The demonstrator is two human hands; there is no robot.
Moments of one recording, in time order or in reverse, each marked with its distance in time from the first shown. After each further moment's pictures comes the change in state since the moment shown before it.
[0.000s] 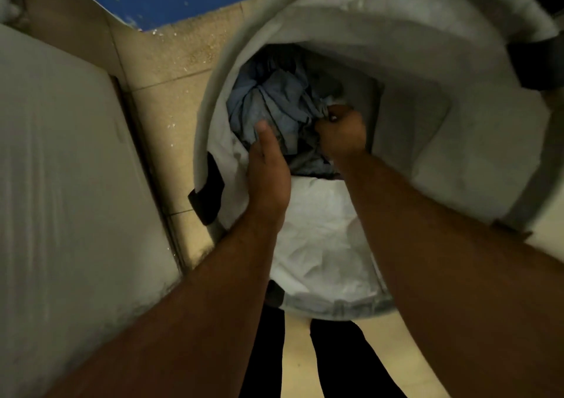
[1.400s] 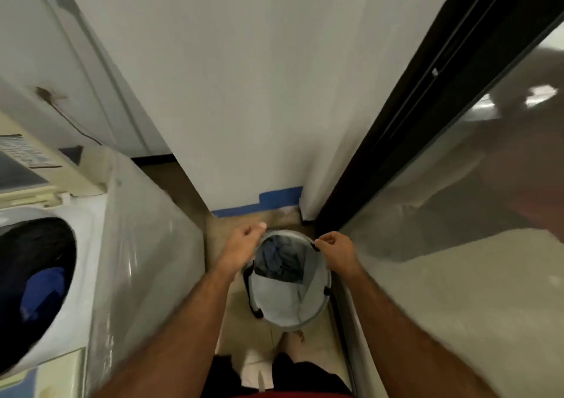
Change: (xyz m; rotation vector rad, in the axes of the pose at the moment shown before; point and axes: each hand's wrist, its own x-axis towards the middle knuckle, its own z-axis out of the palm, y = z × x) left_hand -0.477 0.373 -0.179 0.220 -0.259 0.258; right_hand -0.409 -0.314 -0.389 -0.020 -0.051 -0.064
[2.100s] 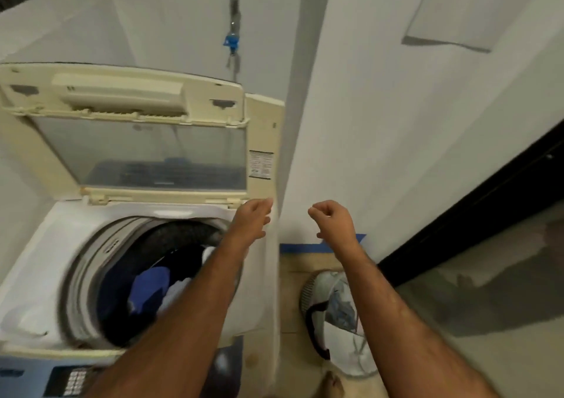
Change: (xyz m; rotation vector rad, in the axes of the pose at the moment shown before) left_hand -0.080 -0.006 -0.326 -0.253 0.161 0.233; right_hand -0.167 -0.265 0.231 0.120 0.030 -0.445
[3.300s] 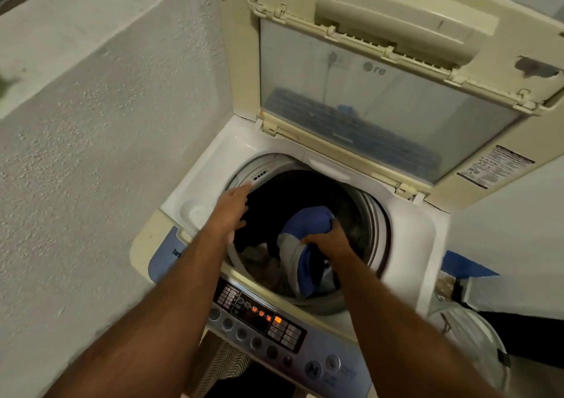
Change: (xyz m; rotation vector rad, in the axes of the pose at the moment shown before) left_hand -0.028 -0.132 -0.290 -0.341 0.546 -0.362; right_hand -0.041 0.034 0.313 -0.349 -0.612 0.195
